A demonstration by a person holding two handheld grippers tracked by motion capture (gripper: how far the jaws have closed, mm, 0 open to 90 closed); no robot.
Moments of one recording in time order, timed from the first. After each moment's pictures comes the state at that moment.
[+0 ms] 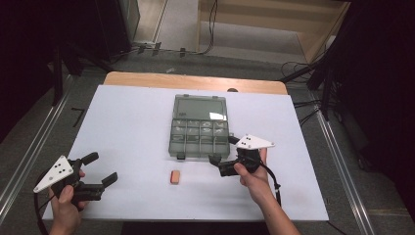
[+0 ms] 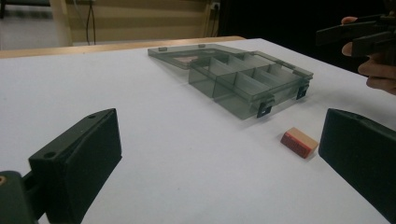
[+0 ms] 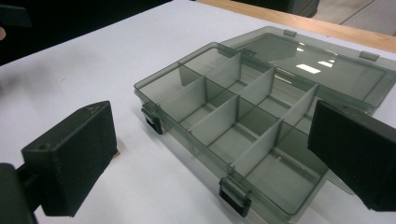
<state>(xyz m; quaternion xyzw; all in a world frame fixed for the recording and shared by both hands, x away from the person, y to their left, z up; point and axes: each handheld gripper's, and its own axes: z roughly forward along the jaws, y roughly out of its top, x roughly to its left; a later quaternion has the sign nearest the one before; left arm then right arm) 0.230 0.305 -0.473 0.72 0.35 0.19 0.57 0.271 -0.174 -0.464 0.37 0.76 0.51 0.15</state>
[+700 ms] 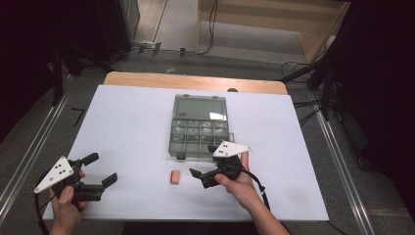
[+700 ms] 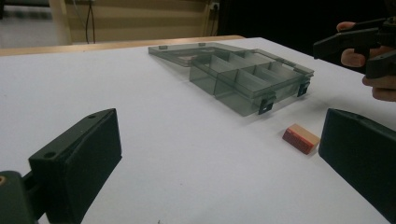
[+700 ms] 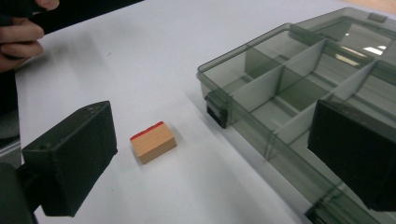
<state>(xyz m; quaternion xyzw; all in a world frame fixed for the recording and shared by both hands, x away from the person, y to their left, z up) 0.234 0.303 -0.478 0.72 0.34 0.18 0.57 0.261 -0.125 -0.471 0.32 0.81 0.49 0.11</state>
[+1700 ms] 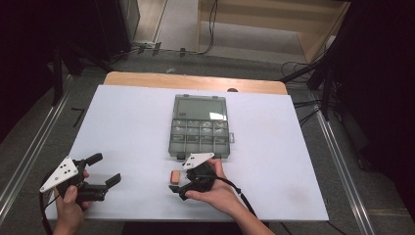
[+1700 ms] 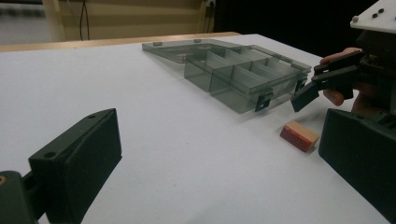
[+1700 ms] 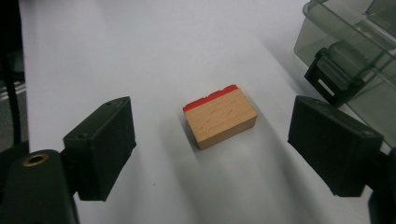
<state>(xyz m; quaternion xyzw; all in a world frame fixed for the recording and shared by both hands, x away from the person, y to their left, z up) 0.236 0.297 -0.483 0.73 0.34 0.18 0.57 0.259 -0.060 -0.504 0.27 0.88 0.40 0.05</state>
